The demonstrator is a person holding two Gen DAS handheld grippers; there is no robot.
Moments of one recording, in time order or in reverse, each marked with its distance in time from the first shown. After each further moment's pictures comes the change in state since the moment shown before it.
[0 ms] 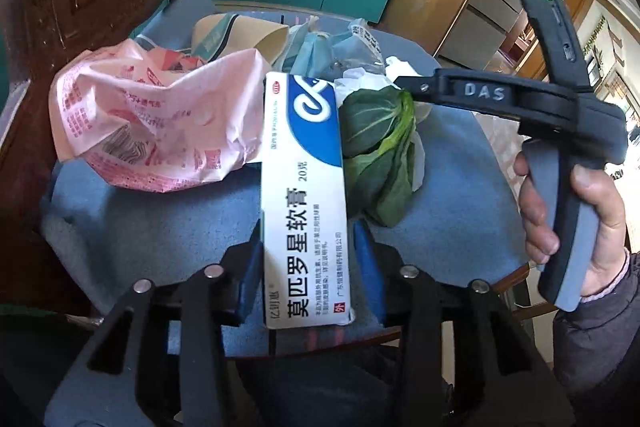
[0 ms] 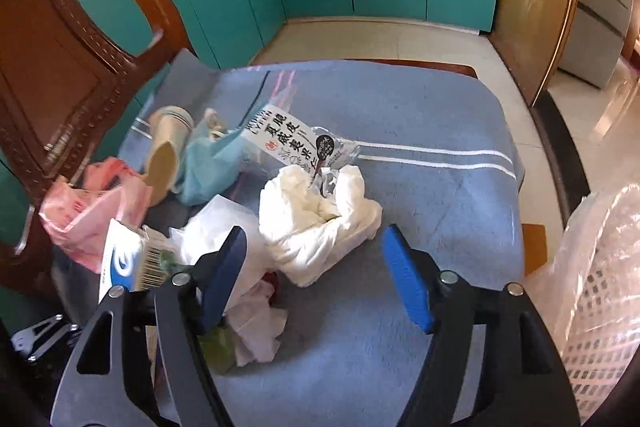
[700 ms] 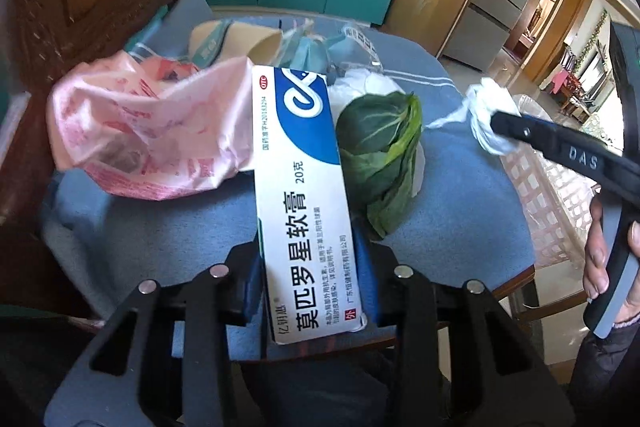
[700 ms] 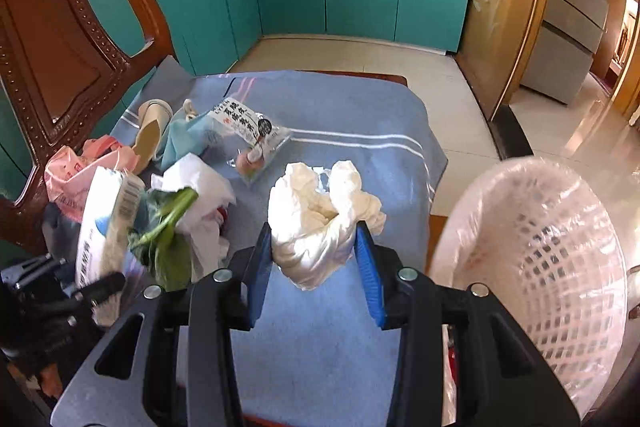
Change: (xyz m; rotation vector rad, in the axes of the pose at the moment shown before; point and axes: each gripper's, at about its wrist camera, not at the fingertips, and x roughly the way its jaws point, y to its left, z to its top) left arm -0.007 -0.011 -0.001 0.029 -0.028 0.049; right arm -0.070 -0.035 -0.045 -0.022 -0.075 -0.106
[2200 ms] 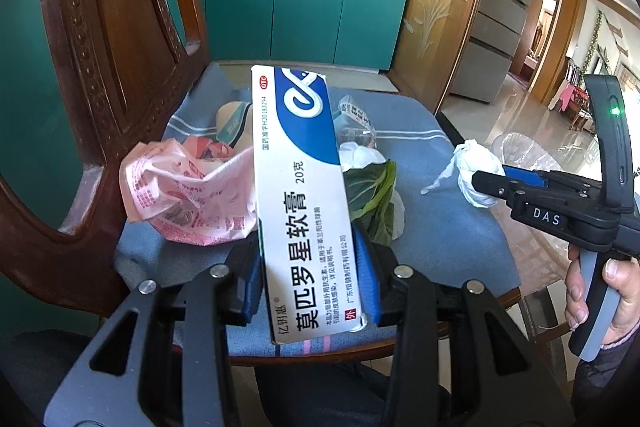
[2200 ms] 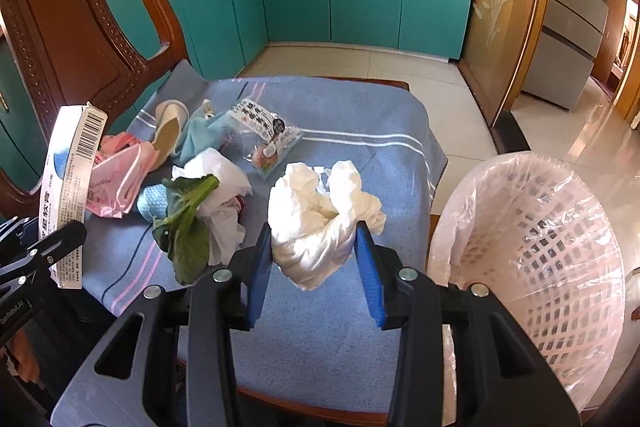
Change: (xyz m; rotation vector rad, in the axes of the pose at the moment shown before) left arm -0.061 -0.018 0.003 0.028 -0.169 0.069; right arm -0.016 0.011 -0.012 -0.008 -0.025 0.014
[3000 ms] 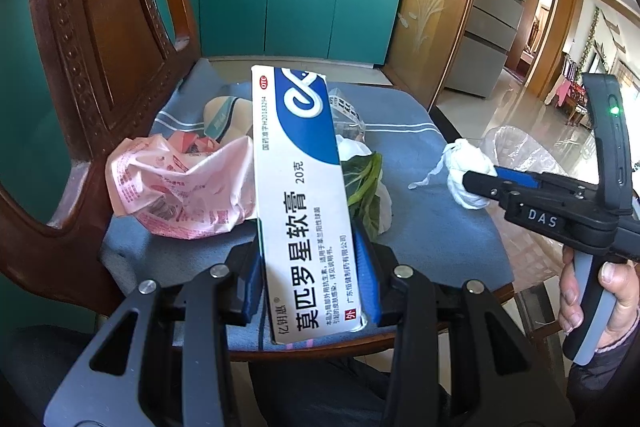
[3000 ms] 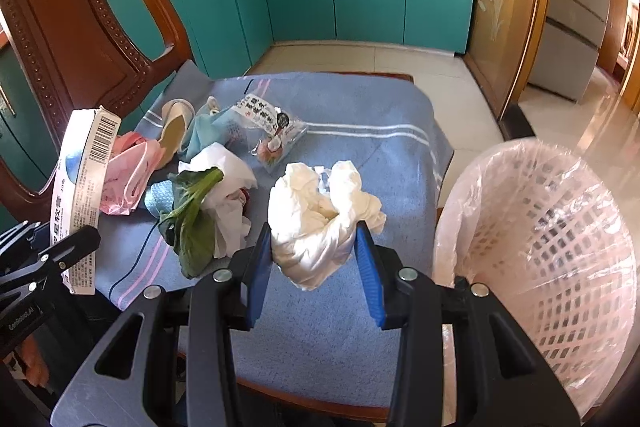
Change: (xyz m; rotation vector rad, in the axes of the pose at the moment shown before) left arm 0.001 -0.008 0.000 0.009 0.012 -0.020; right arm -0.001 -0.006 -0.006 0.032 0.003 0.051
